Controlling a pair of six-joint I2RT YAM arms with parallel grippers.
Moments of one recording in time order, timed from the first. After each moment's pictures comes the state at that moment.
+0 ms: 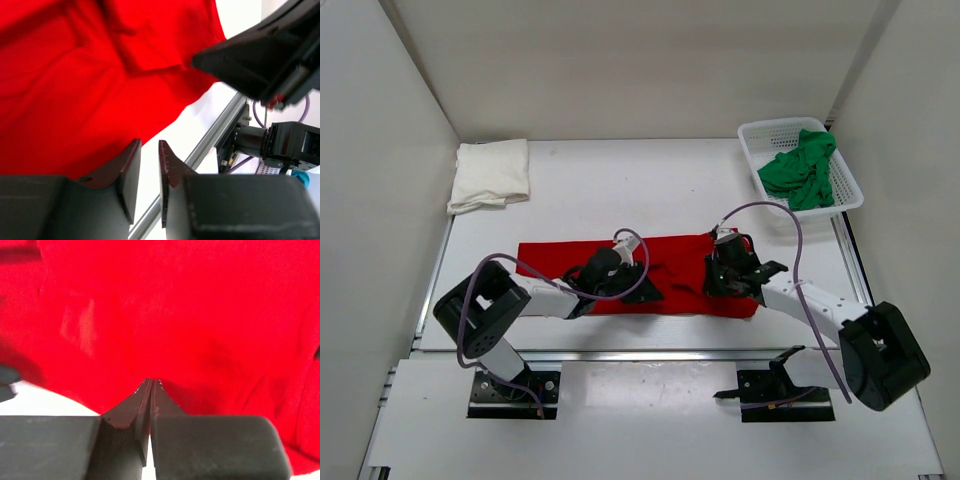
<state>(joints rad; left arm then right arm) -0.79 1.59 0.53 0.53 0.34 -0.90 0.51 1.27 0.60 -0.27 -0.05 0.39</state>
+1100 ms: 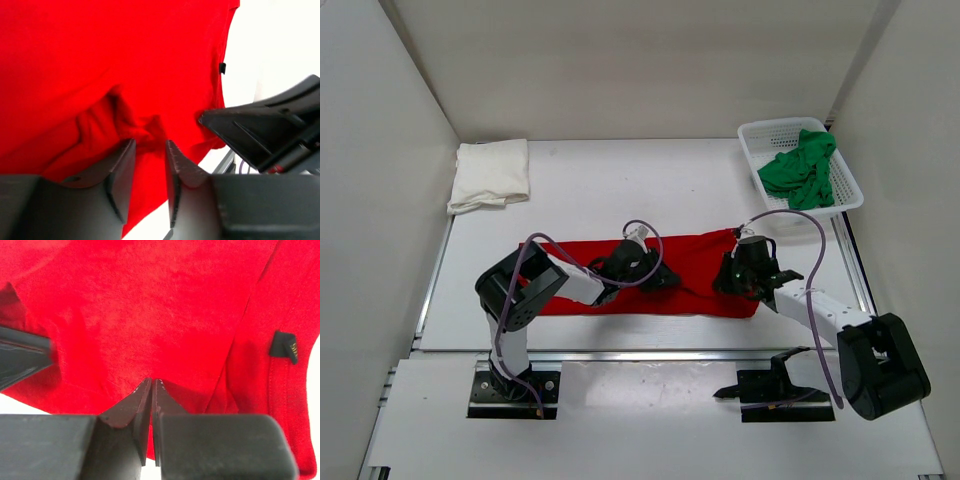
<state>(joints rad) -0.83 1.87 0.75 0.60 0.17 -1.09 0.35 1.19 0.47 -0.13 -0.14 0.44</state>
